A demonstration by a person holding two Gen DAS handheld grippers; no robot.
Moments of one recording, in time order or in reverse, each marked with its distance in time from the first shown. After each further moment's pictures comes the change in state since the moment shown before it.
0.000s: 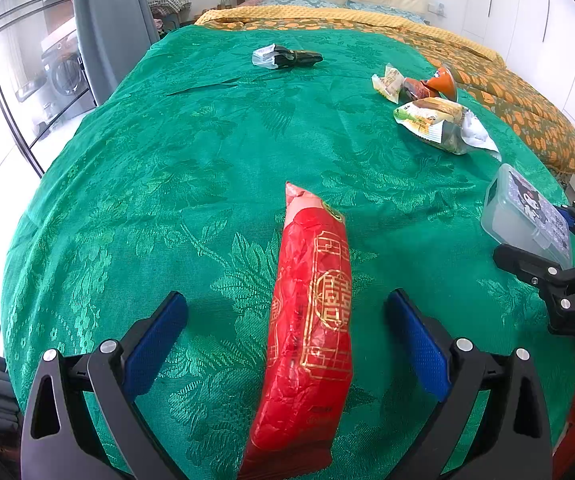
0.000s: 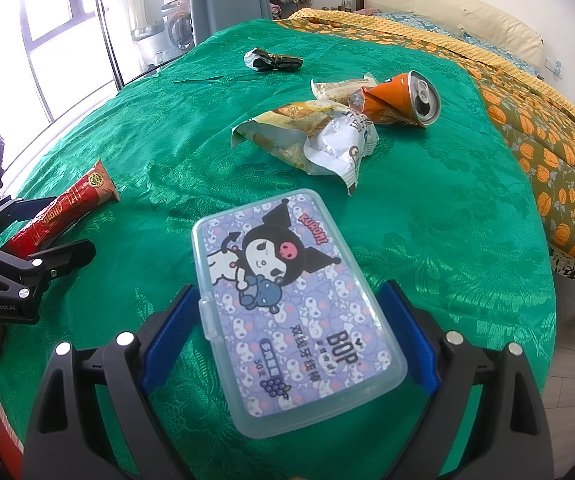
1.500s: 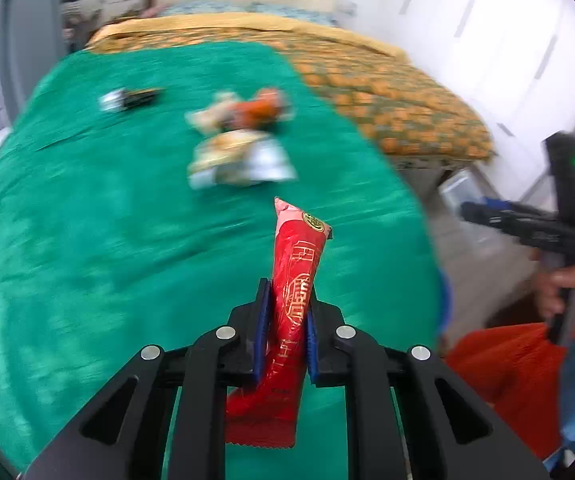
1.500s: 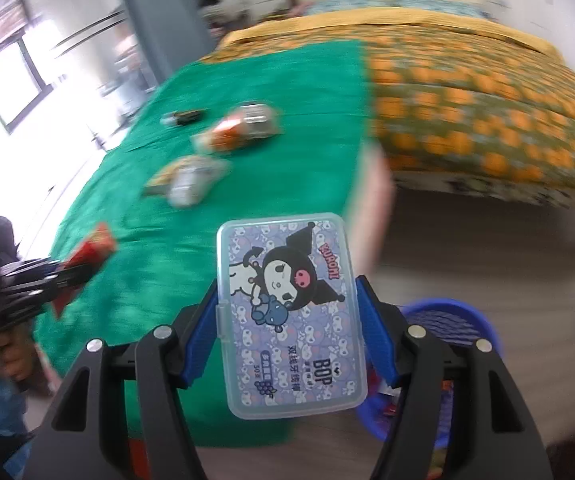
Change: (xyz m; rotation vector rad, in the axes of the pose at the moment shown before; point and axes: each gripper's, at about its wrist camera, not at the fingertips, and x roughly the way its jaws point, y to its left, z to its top) left arm -0.054 -0.121 0.034 0.106 0.003 -0.377; right arm -0.119 -0.167 -0.043 0.296 -0.008 0.020
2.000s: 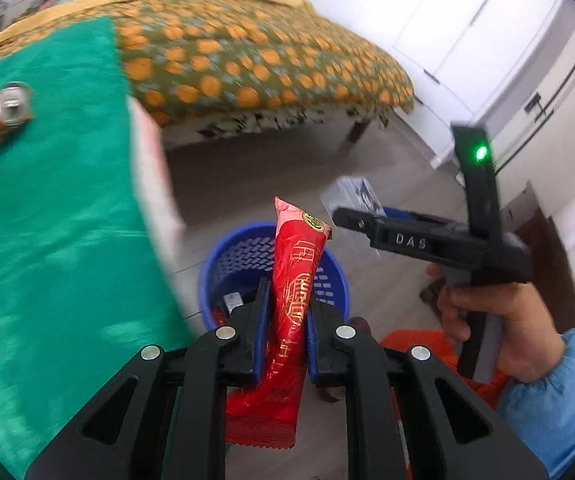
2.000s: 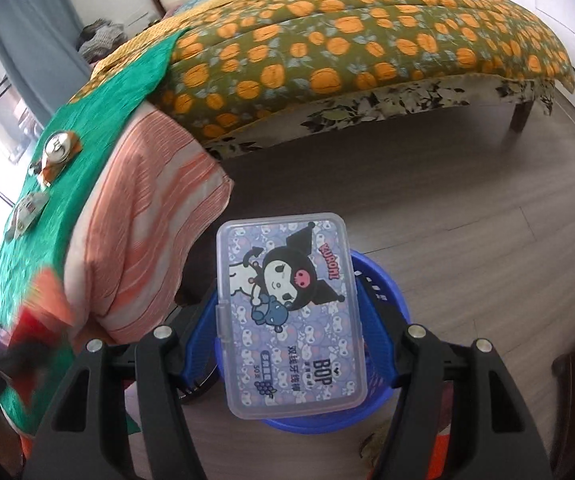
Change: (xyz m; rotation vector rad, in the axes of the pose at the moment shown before) left arm 0.145 -0.206 0.022 0.144 0.147 -0.226; right arm 0.015 -0.171 -0.060 0.314 0.031 -0.173
